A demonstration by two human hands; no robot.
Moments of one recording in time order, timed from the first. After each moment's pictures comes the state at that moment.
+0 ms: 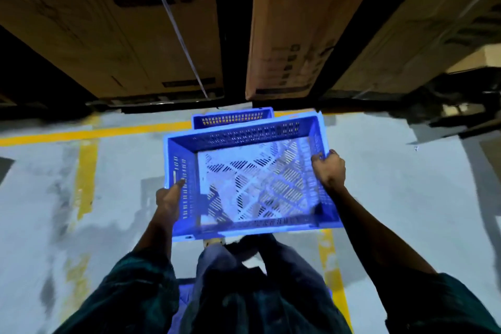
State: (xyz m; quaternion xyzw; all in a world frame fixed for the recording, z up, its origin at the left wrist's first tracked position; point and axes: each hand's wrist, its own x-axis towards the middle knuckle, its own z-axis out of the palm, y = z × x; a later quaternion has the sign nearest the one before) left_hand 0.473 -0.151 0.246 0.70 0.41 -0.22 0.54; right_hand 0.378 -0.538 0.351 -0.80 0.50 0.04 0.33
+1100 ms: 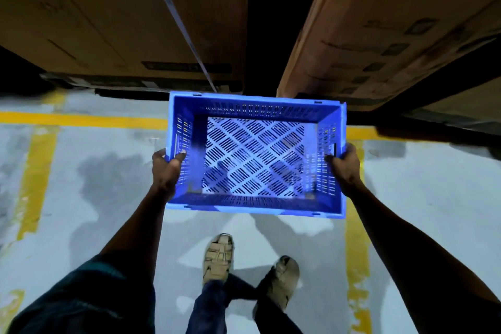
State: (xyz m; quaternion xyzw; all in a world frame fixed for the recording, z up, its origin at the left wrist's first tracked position) left_hand 0.757 -0.232 -0.060 0.76 0.33 -0.16 0.54; right_hand 0.666 -0.641 -0.033 -0.75 0.45 0.05 0.48
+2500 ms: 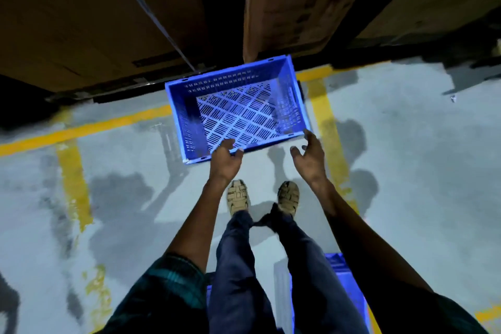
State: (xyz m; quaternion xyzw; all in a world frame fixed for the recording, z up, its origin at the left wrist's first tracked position) left_hand 0.607 -0.304 0.151 0.86 0.03 -0.35 0.38; right_hand 0.494 -0.497 0.151 -0.76 0.46 0.05 0.45
